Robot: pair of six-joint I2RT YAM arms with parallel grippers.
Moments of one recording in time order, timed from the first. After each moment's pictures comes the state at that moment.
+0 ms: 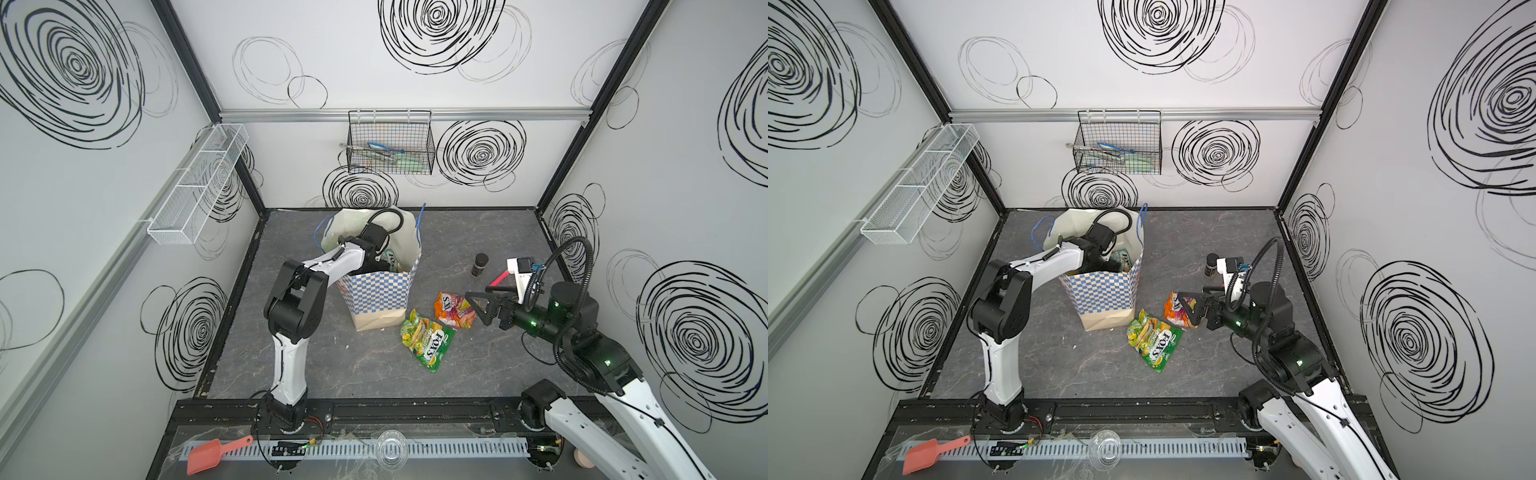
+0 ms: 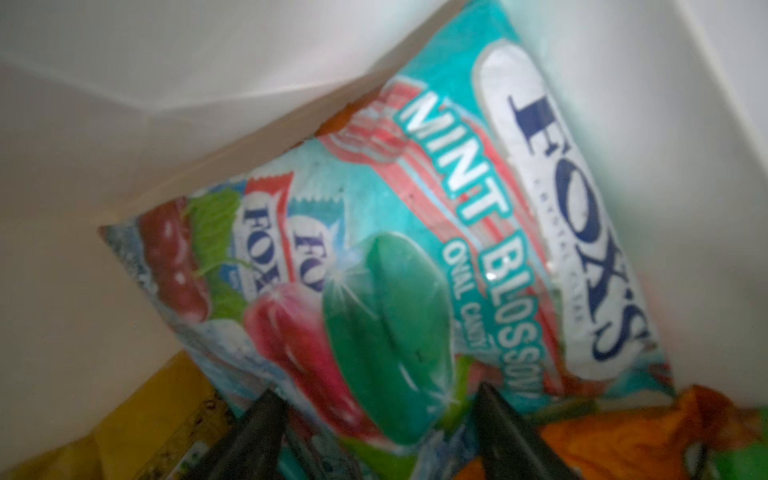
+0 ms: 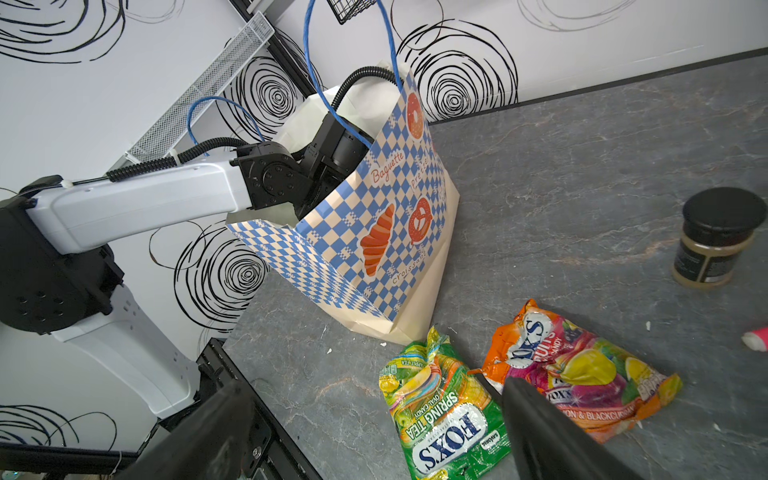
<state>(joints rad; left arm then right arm) -0.42 2.03 1.48 -0.67 -0.05 -0.17 0.49 0.58 0.80 -0.55 -0.33 0.48</state>
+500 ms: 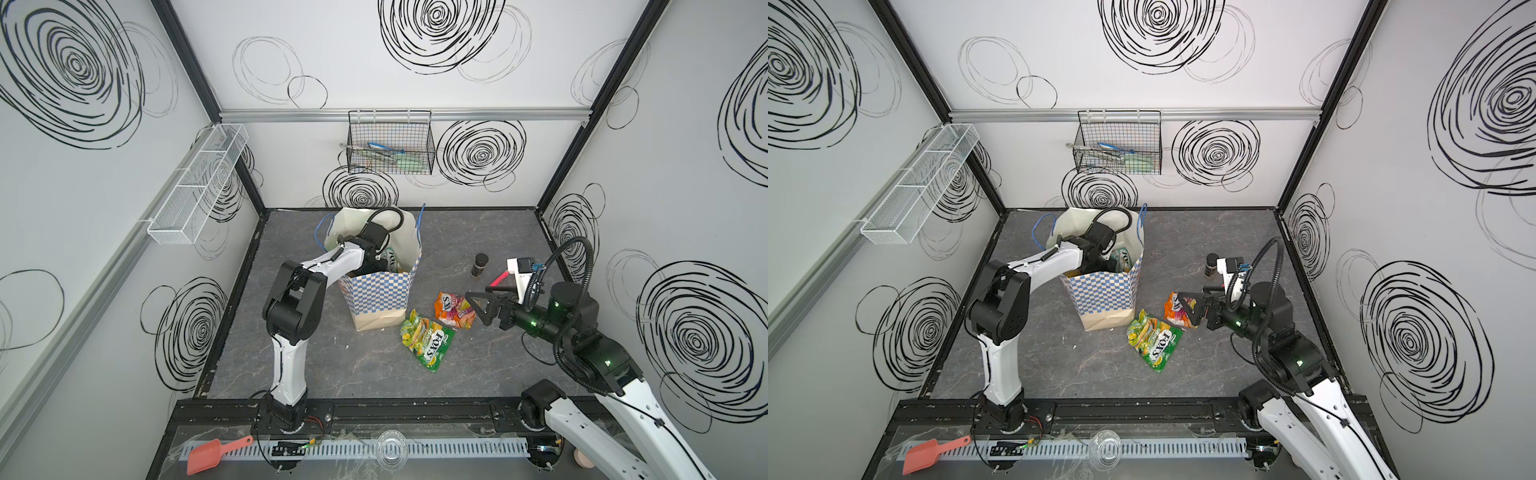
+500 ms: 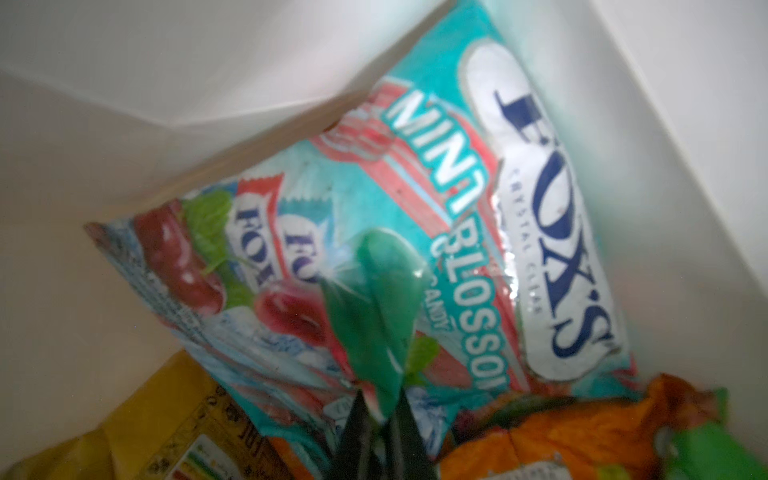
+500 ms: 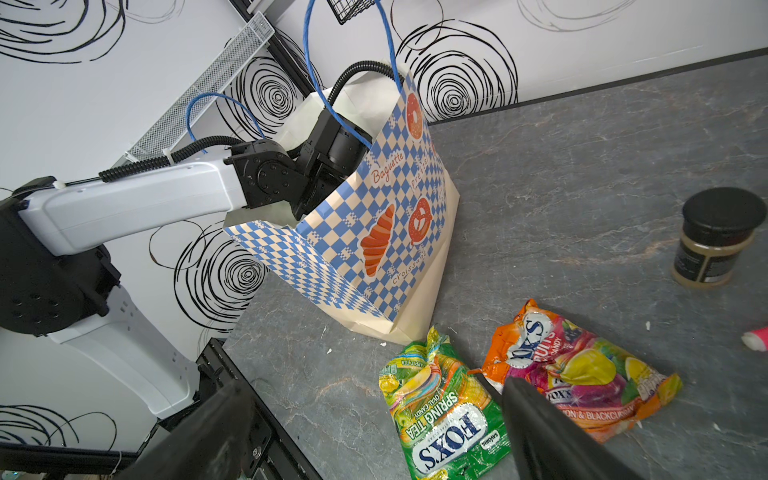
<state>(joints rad) -0.42 2.01 1.48 -0.67 -0.04 -0.17 0.49 0.59 0.80 -0.55 -0.33 0.48</state>
